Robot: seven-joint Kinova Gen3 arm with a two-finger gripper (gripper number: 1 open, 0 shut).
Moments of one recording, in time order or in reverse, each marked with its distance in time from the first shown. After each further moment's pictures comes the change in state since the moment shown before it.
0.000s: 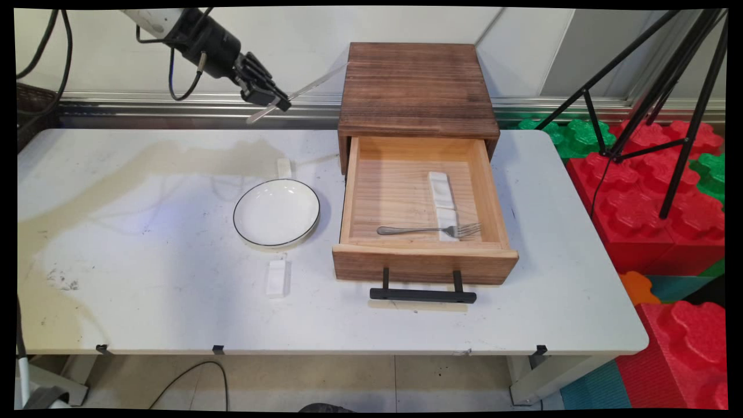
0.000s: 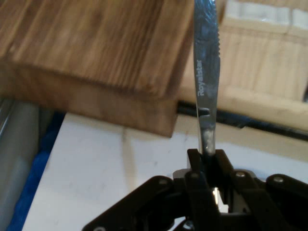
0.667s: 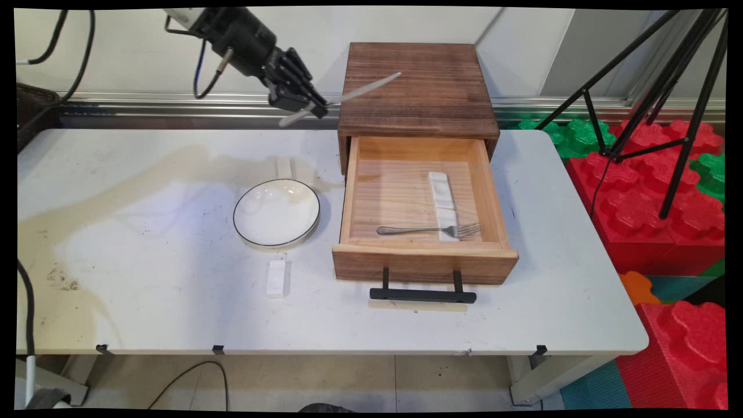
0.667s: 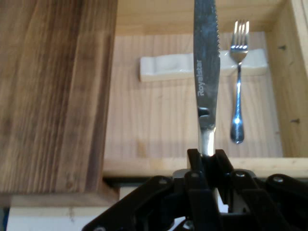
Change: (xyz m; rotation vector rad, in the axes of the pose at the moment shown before) arm 0.066 0.052 0.013 -0.128 0.031 0.222
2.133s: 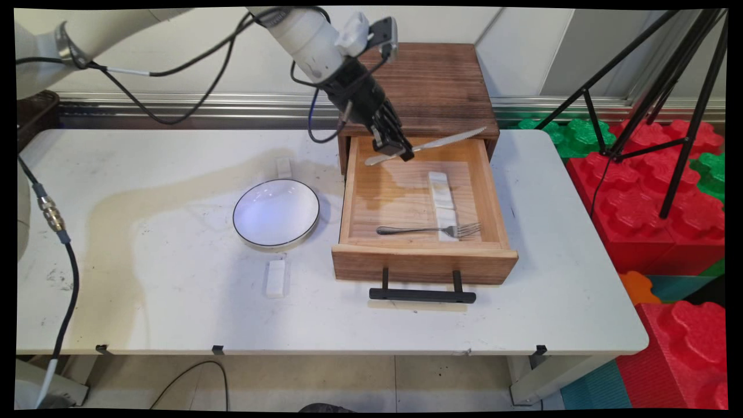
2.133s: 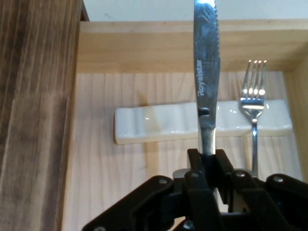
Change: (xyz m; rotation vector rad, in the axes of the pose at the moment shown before) arm 0.072 -0.006 0.165 -0.065 -0.045 -0.016
